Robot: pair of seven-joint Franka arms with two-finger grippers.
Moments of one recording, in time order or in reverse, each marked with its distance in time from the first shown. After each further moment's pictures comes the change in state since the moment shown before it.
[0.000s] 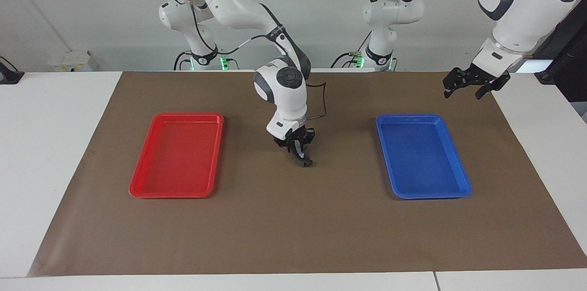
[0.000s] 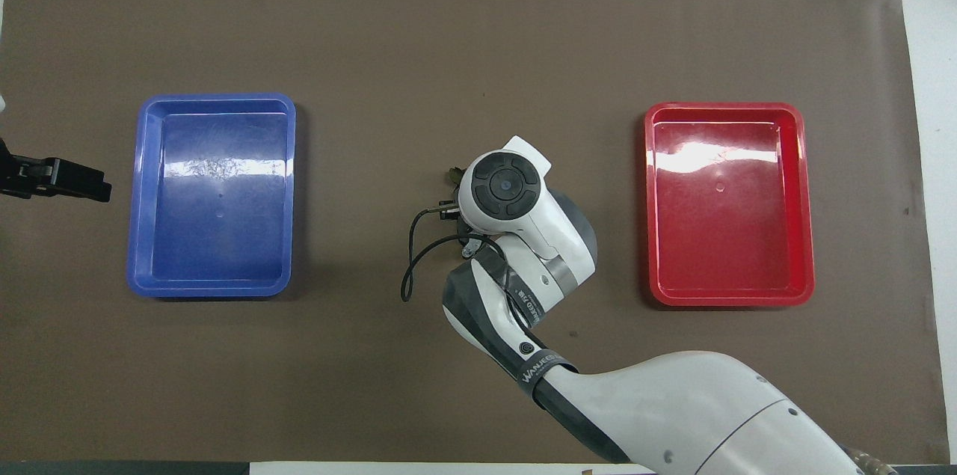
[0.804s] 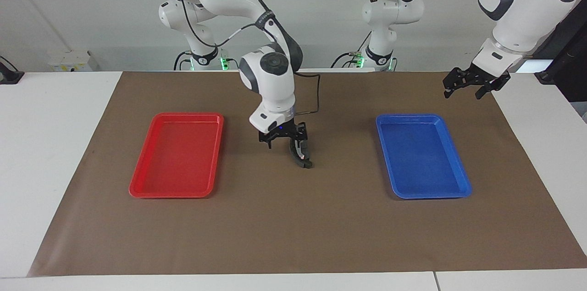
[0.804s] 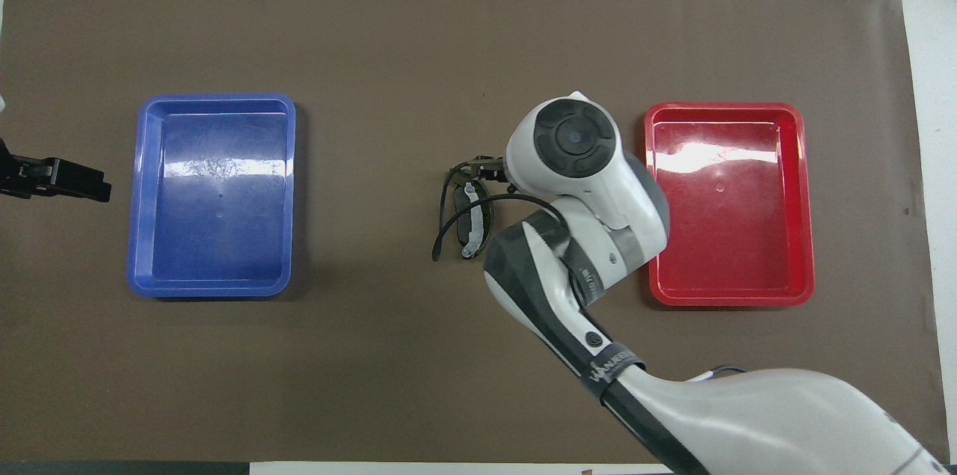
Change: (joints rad) left arm 0.000 0.000 0.000 0.000 0.000 0.000 0.000; right arm -0.122 -0.168 -0.030 0.047 -0.018 -0.173 0.029
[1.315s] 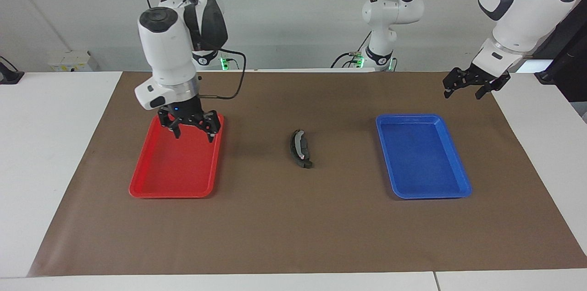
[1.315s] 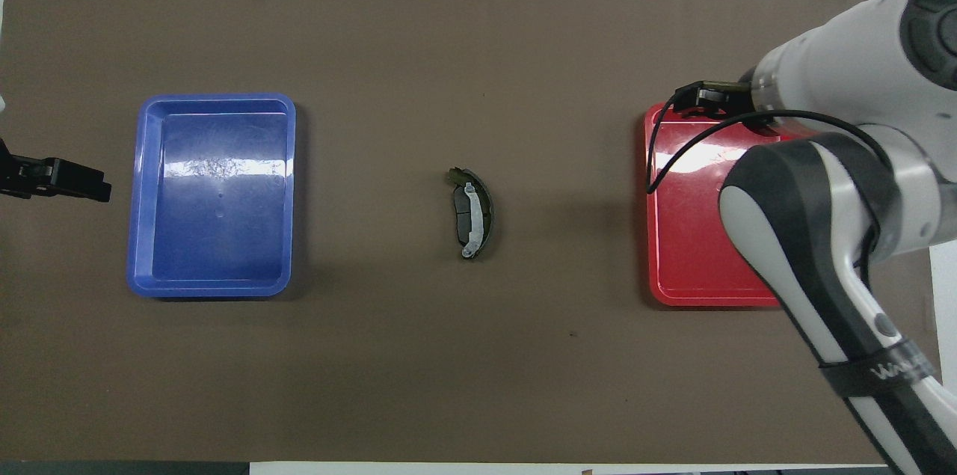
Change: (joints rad) left arm 0.000 0.000 0.000 0.000 0.000 0.000 0.000; right arm -0.336 -0.215 -0.002 0.000 -0.047 -0.193 -0.252
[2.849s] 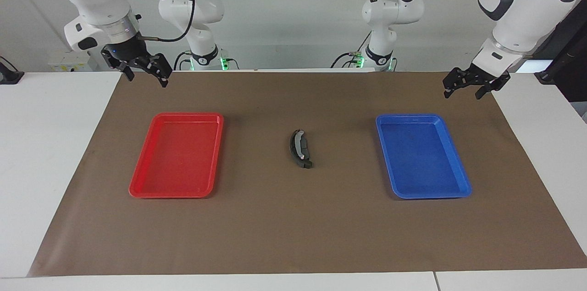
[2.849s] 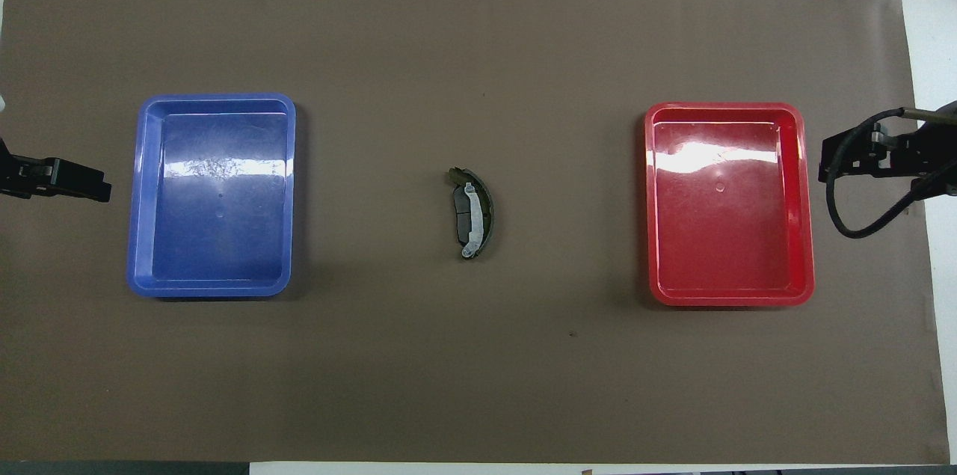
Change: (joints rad) left arm 0.000 0.000 0.000 0.000 0.000 0.000 0.000; right arm -0.064 -0.124 -0.063 0.147 0.062 -0.481 -0.080
